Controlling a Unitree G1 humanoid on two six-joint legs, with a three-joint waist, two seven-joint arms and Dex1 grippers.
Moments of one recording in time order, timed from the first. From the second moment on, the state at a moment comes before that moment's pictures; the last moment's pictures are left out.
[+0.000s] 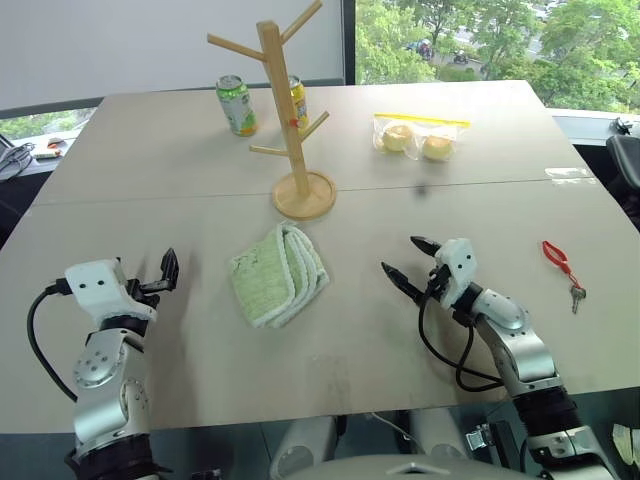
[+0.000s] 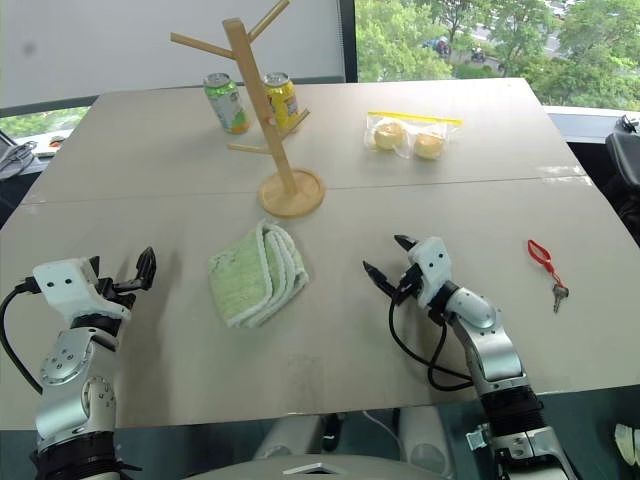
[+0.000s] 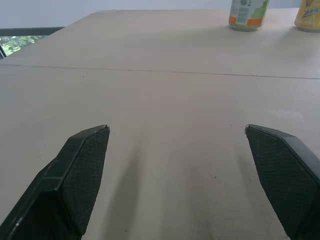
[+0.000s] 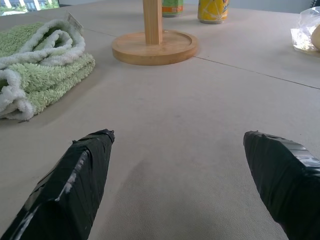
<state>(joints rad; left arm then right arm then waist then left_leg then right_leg) 0.03 0.40 0.50 0.01 -0.35 0.09 -0.22 -0.17 -0.26 0.12 0.02 0.20 0.04 0.63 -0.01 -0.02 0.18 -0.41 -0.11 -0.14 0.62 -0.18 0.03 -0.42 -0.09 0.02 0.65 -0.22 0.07</state>
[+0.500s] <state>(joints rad) -0.01 0.40 0.50 0.02 -0.36 0.08 -0.23 -0.17 -0.27 0.11 0.02 0.21 0.04 0.63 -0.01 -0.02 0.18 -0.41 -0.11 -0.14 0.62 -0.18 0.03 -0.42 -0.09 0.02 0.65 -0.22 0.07</state>
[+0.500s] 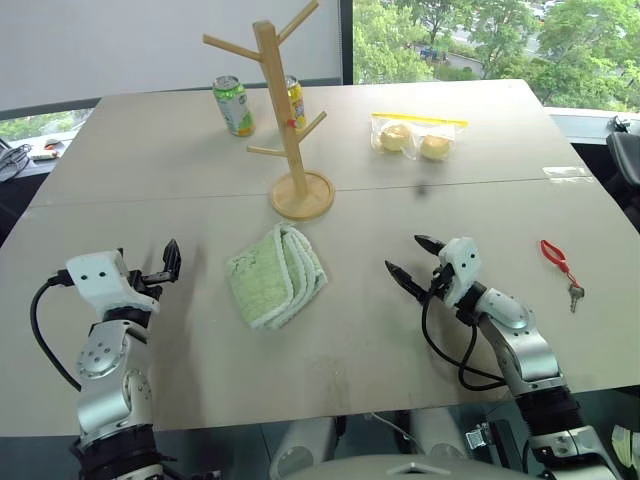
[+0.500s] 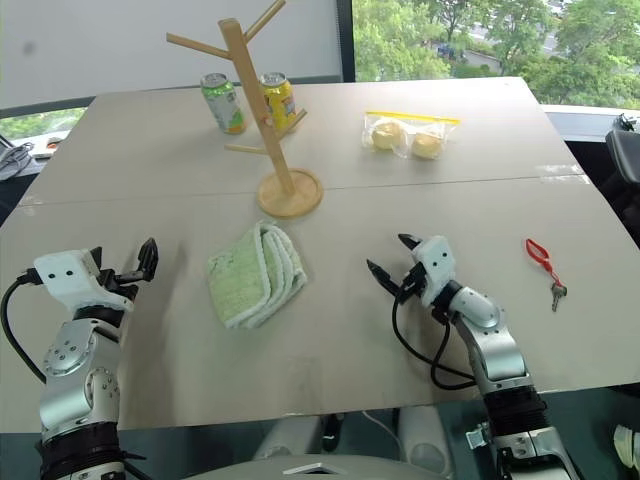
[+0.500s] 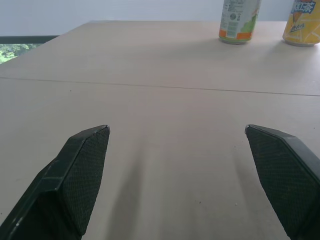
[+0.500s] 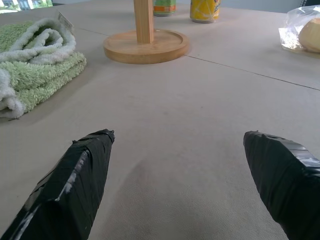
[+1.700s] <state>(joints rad) -0.21 0.64 0.17 -0.11 -0.58 0.65 -0.75 0.11 -0.62 0.10 -0.30 0.33 -0.11 1.05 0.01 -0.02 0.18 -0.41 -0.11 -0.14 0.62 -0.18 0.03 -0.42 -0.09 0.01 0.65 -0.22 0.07</state>
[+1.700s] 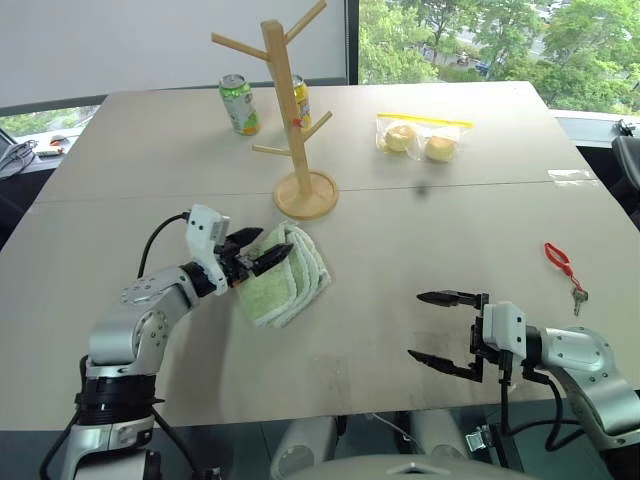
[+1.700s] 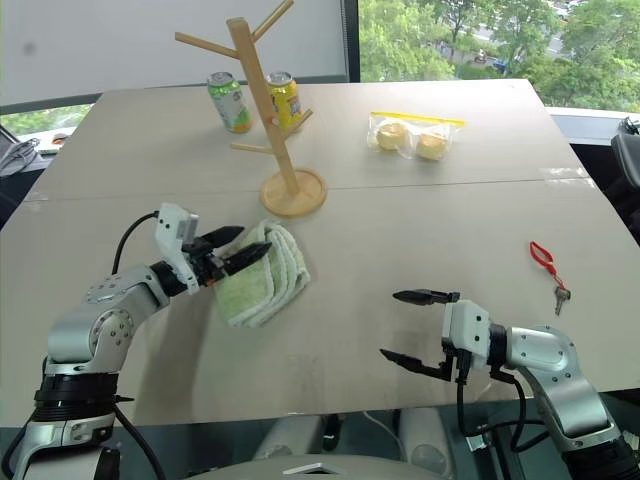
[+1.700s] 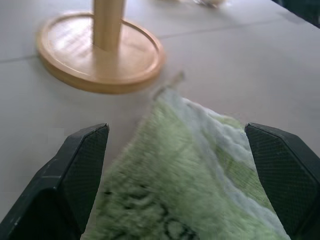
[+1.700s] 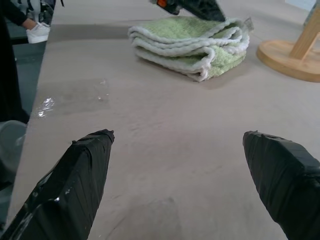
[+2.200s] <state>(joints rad) -0.23 0.64 0.11 -0.06 -0.47 0.67 -0.72 0.10 -0.61 0.10 -0.30 0.32 -0.11 1.00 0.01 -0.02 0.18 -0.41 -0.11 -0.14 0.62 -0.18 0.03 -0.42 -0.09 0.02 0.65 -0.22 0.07</state>
